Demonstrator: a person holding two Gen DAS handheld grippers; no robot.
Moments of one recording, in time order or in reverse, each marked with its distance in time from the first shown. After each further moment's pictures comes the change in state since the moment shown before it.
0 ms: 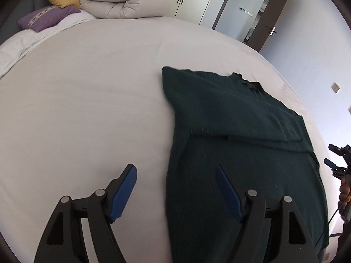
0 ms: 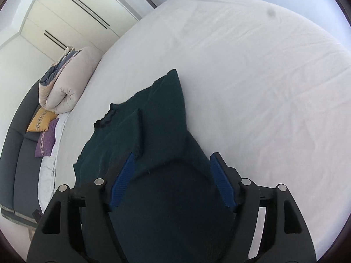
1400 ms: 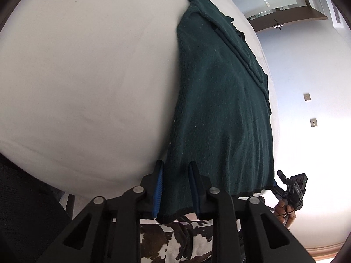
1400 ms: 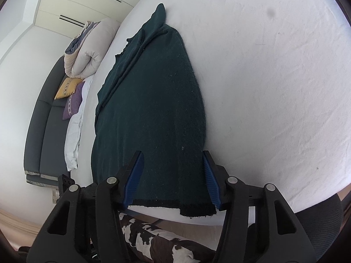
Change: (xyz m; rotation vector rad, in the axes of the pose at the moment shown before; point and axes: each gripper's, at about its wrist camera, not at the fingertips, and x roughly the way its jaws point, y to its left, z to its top) left arm -0.070 0.039 -0.146 -0.306 0.399 -0.330; right arm -0.117 -0.102 -0.182 0.037 0.235 0.203
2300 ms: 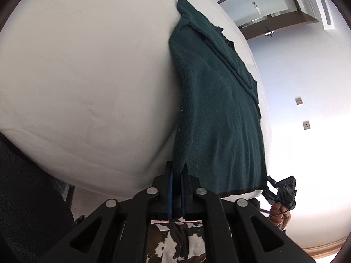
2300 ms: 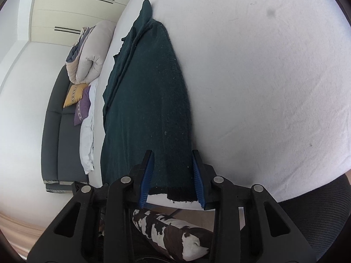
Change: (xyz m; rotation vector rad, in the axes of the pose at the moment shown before) left arm -0.023 0.001 -0.011 0.006 -0.090 -0.069; right arm -0.001 -0.031 -0.002 0.142 0.066 0.107
